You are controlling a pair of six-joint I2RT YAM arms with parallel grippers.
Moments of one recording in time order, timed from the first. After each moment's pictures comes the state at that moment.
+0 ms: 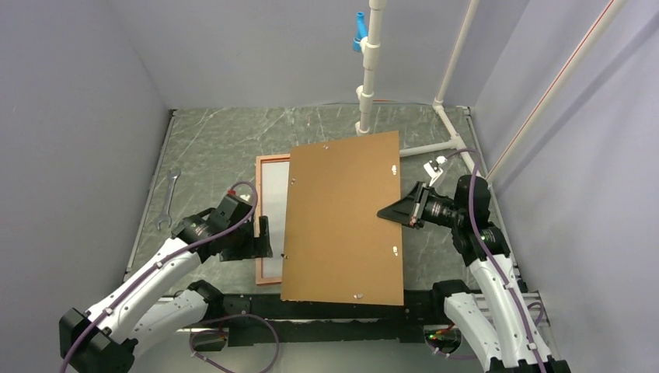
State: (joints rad) left arm -0.55 0.86 0.71 -0.94 0.02 -0.63; right arm 0.12 0.68 0.71 -0.42 -0.93 0.84
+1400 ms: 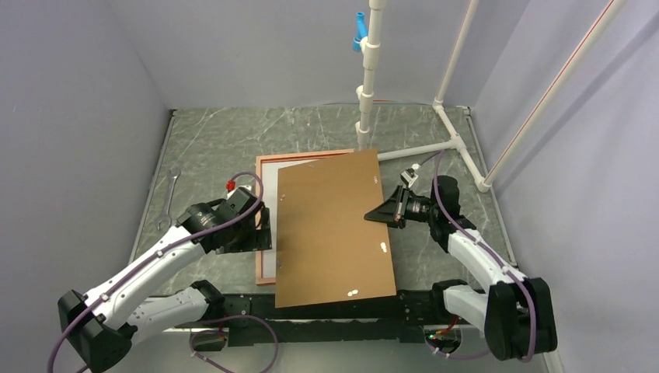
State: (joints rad) left arm -0.70 0.94 0.89 -1.09 -0.19 -0.76; right arm 0.14 1.03 0.44 0.17 -1.06 1.01
